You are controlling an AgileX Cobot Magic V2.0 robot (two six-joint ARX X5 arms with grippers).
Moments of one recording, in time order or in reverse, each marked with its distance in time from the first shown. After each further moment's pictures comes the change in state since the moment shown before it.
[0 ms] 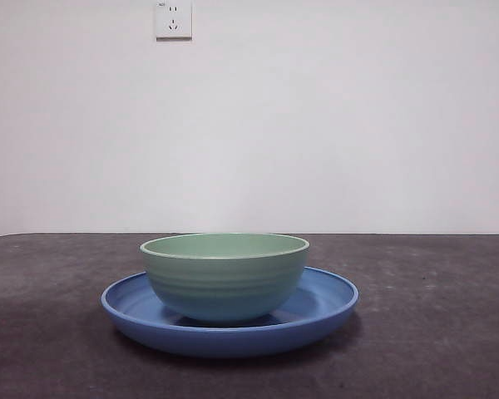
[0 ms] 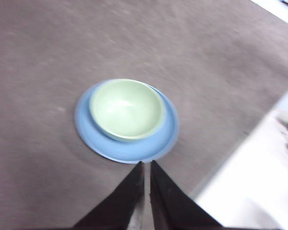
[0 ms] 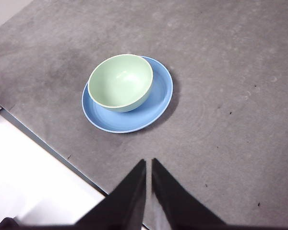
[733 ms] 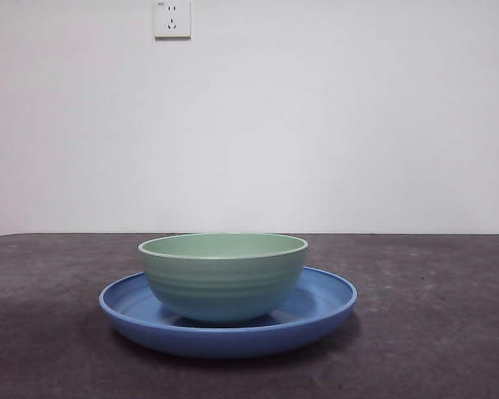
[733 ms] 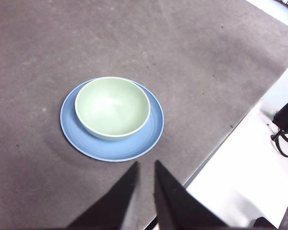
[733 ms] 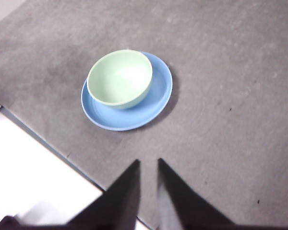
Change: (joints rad) left arm -0.088 0.011 0.000 0.000 0.001 -0.027; right arm 0.000 0.000 0.000 -0.005 0.000 0.000
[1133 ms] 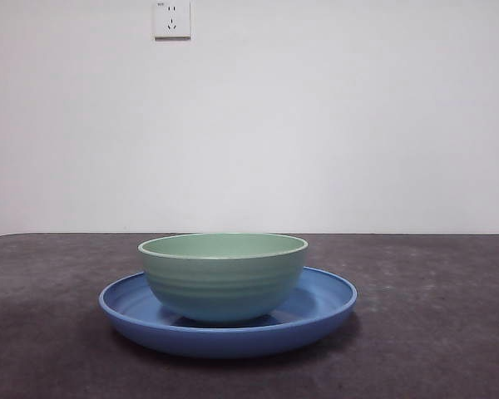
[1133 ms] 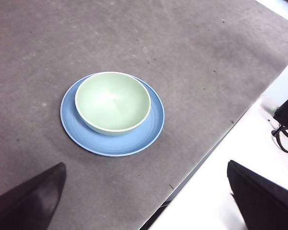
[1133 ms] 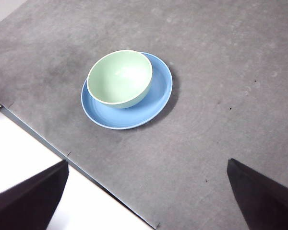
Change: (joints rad) left arm 0.000 0.000 0.000 -0.019 0.000 0.000; right arm 0.000 -0.001 0.000 -0.014 0.000 0.000
